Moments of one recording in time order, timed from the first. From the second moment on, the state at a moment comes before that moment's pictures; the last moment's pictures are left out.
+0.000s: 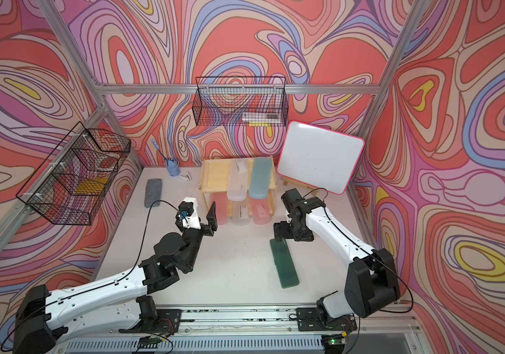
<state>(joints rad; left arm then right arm) -1.02 1.00 0.64 0.50 -0.87 0.05 0.37 1.46 1.13 -1.08 -0.09 0.30</state>
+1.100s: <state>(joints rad) -0.98 0.98 0.63 0.28 -0.87 -0.12 0.52 1.53 0.84 -0.85 -0.04 0.49</state>
